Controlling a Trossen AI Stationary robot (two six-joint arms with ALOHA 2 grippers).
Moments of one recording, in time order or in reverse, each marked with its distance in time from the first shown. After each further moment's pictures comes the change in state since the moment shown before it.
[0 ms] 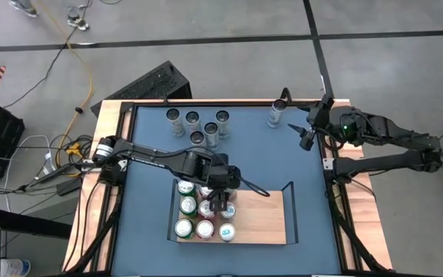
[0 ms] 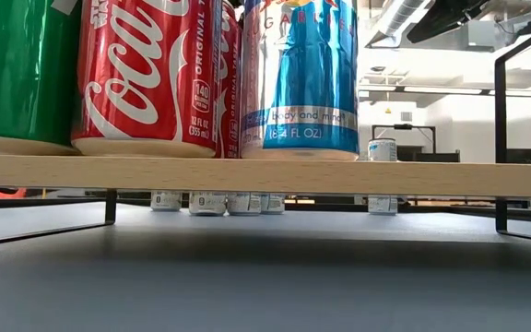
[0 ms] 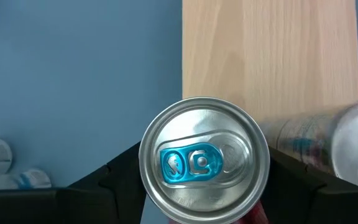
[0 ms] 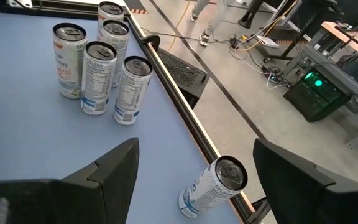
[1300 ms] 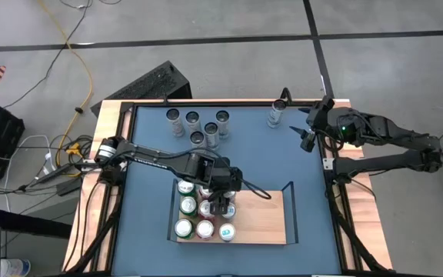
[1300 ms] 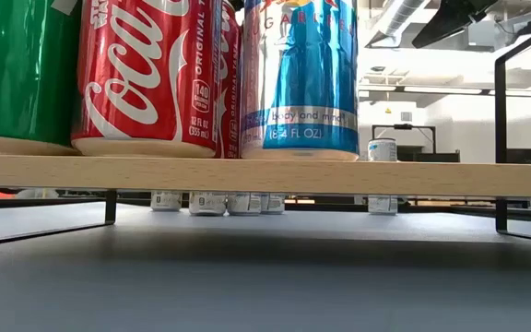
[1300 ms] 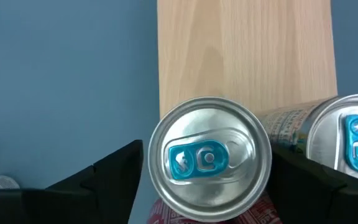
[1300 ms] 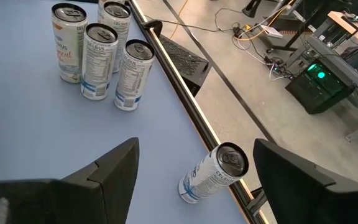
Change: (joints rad) left arm 0.002 0.017 0.004 -0.002 0.078 -0.010; right arm 0.000 0.000 0.000 -0.057 -0.002 0.008
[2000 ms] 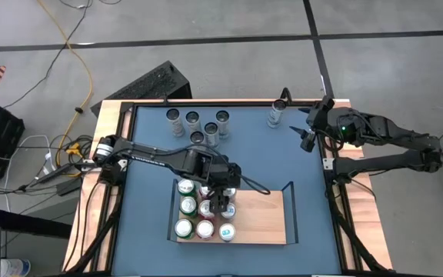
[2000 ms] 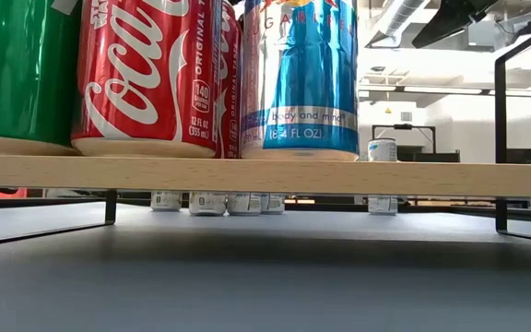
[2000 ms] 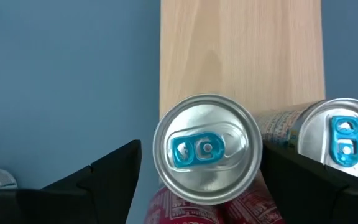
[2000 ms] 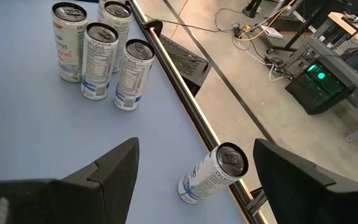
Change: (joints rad) left arm 0.015 -0.027 0.000 -0.008 0.030 -0.036; right arm 0.000 0.000 0.000 0.000 0.000 -0.005
